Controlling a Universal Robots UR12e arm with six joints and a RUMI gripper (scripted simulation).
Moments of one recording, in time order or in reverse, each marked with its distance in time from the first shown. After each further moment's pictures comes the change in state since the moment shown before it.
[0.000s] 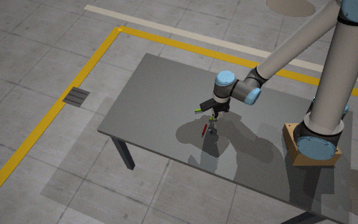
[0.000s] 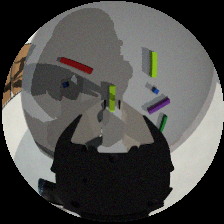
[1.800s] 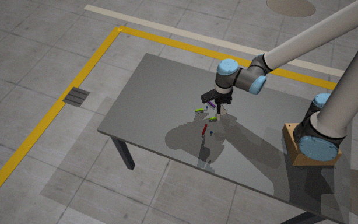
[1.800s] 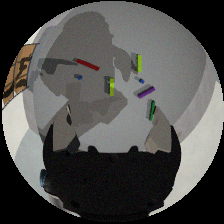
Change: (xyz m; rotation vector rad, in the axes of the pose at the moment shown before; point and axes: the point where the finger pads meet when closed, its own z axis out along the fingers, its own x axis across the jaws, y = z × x) arm 0.000 0.000 -0.082 0.000 0.000 0.008
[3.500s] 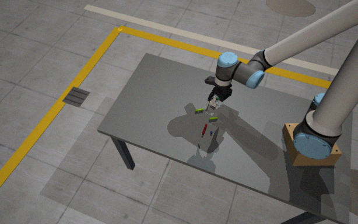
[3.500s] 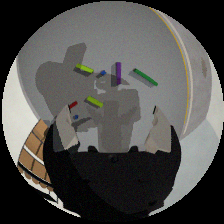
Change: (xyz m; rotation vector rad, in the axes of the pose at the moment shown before) arm 0.062 0.019 0.007 0.002 -0.006 1.003
